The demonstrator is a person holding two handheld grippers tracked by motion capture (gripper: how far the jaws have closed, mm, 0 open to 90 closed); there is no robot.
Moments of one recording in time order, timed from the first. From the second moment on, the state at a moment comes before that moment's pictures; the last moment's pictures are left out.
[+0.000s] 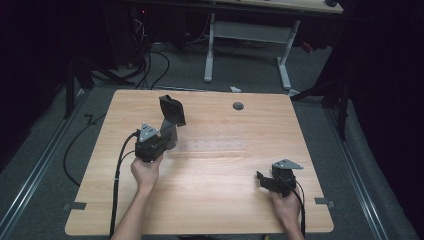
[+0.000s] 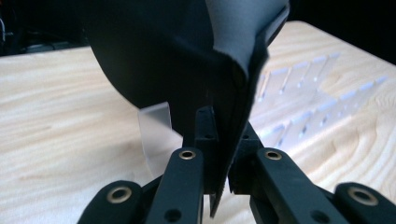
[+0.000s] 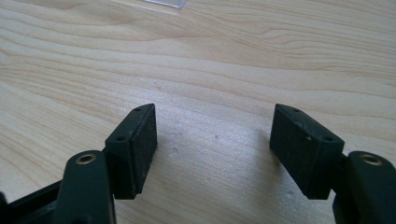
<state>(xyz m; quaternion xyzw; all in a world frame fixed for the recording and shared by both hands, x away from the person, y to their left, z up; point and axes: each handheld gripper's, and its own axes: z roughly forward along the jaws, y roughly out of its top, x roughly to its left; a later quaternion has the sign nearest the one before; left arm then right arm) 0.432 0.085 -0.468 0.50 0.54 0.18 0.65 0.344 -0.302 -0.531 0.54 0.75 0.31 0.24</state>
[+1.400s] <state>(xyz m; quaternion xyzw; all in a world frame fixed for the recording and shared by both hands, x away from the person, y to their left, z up) 0.382 0.135 -0.465 0.51 0.56 0.15 0.64 0.344 -0.302 -0.531 0.54 0.75 0.31 0.24</state>
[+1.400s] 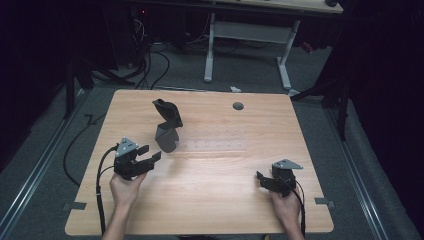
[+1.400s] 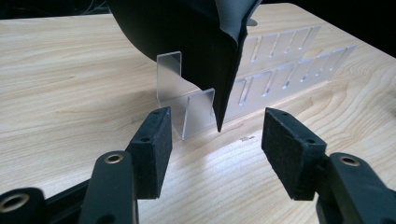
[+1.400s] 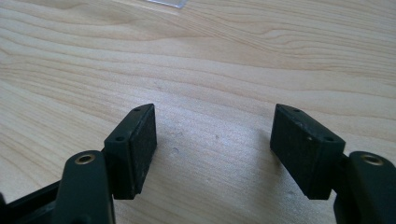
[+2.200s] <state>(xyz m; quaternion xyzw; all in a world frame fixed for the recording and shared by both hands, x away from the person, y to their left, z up) 0.355 0.129 -0.484 0.53 0.55 0.12 0.63 0.344 -0.302 -0.531 0.54 0.75 0.31 0.24</state>
